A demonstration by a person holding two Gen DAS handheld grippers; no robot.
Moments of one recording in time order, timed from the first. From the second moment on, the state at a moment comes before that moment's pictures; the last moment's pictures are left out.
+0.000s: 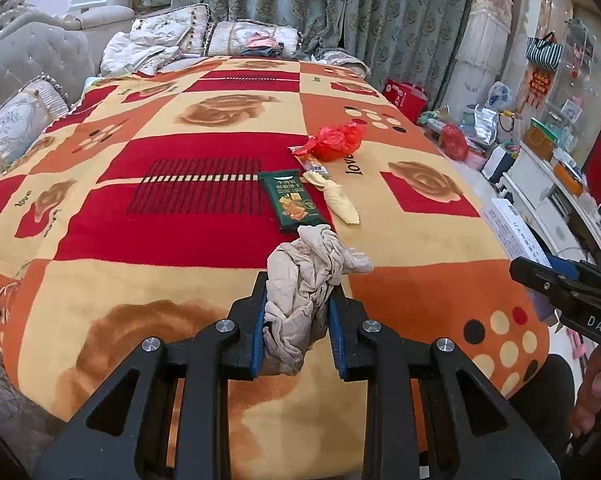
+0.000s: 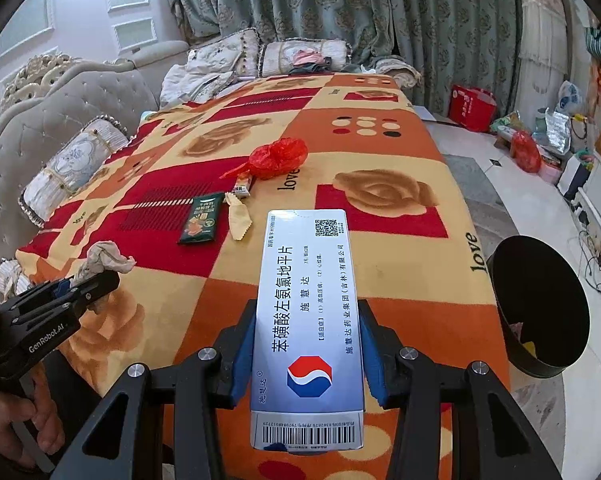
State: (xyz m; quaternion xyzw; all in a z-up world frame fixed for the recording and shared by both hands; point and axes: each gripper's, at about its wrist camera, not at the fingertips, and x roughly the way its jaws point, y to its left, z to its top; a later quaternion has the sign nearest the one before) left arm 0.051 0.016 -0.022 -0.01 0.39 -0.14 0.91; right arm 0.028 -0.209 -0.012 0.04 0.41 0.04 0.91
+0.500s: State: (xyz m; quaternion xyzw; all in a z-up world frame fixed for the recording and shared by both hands) left arm 0.053 0.010 -0.025 -0.01 0.40 -0.14 0.91; right arm 0.028 -0.213 -0.014 0.05 0.41 0.04 0.91
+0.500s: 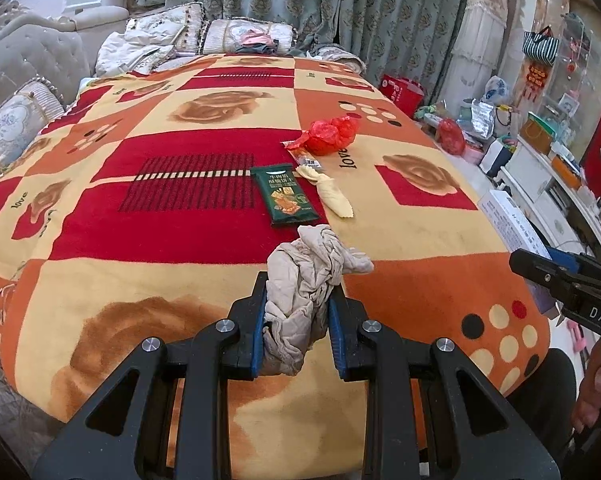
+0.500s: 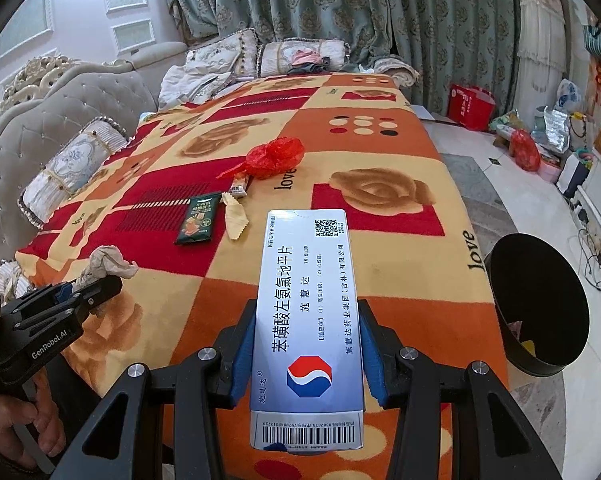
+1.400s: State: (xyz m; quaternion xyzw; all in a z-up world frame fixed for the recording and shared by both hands) left arm 0.053 -0.003 -0.030 0.01 0.40 -0.15 0.90; right arm 0.025 -0.242 -0.016 0.06 0.41 0.03 0.91
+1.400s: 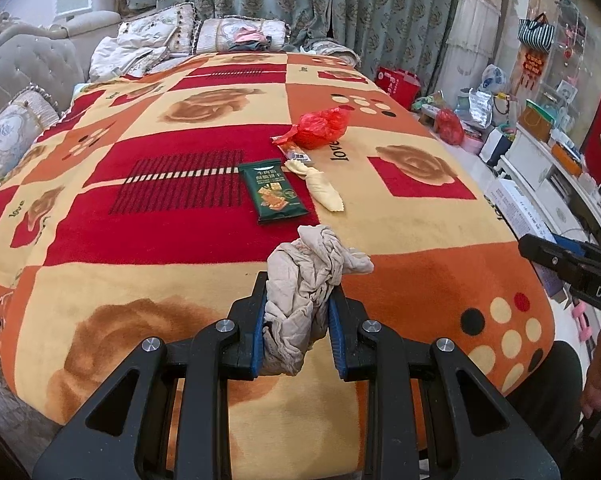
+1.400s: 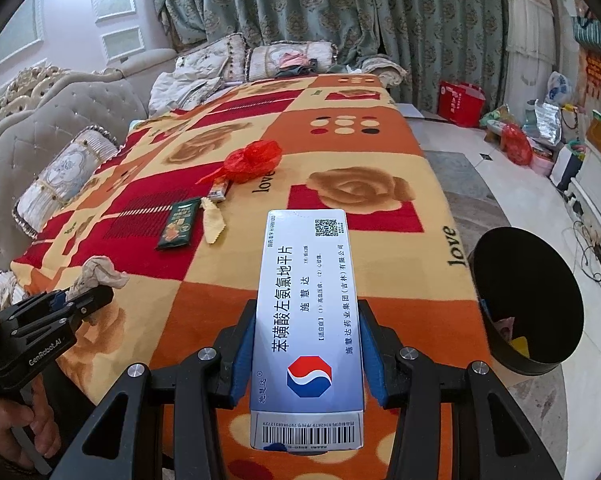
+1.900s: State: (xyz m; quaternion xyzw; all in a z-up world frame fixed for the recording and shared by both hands) left arm 0.052 -0.014 -0.024 0.03 0.40 -0.15 0.90; right arm 0.016 -0.270 -0.010 0.07 0.40 0.01 0.92
